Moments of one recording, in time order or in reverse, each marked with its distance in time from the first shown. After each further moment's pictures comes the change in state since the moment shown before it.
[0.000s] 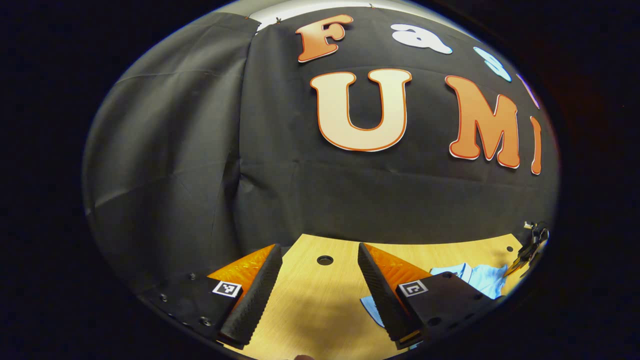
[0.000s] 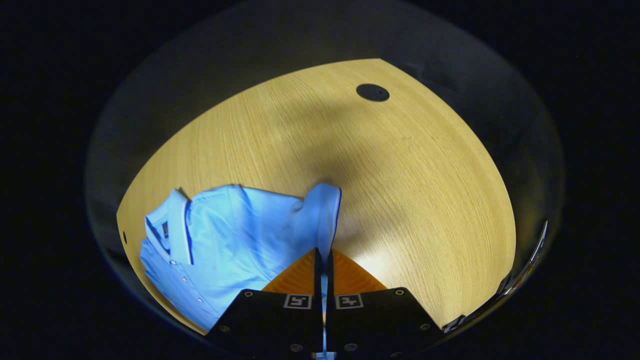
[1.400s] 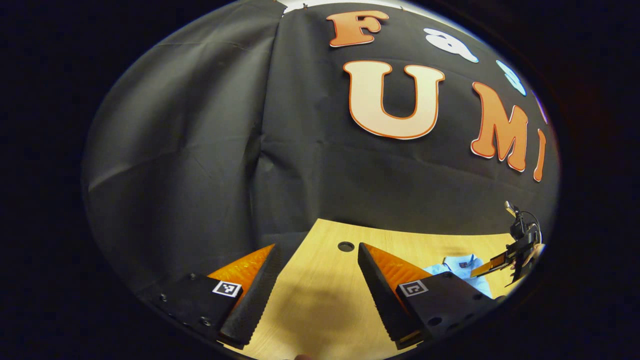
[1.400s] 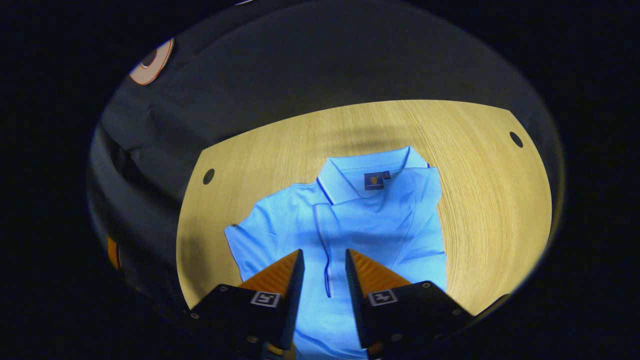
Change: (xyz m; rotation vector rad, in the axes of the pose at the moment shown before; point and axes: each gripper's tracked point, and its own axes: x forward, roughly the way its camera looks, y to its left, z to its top) left arm 0.014 0.081 -0.041 -0.074 0.109 -0.043; right arm -0.084 0.276 -0.112 -0.345 -0.069 0.390
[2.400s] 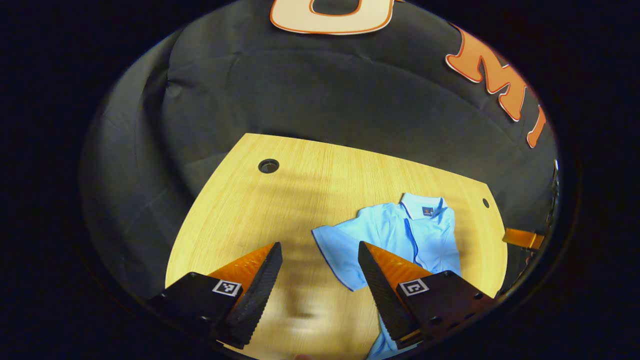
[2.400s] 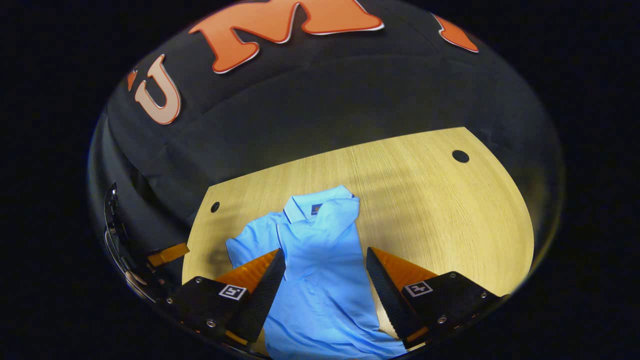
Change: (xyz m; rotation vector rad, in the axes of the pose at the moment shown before) left arm 0.062 -0.179 -0.120 0.051 0.576 -0.174; right arm -0.128 -0.115 0.002 0.073 -0.226 -0.021
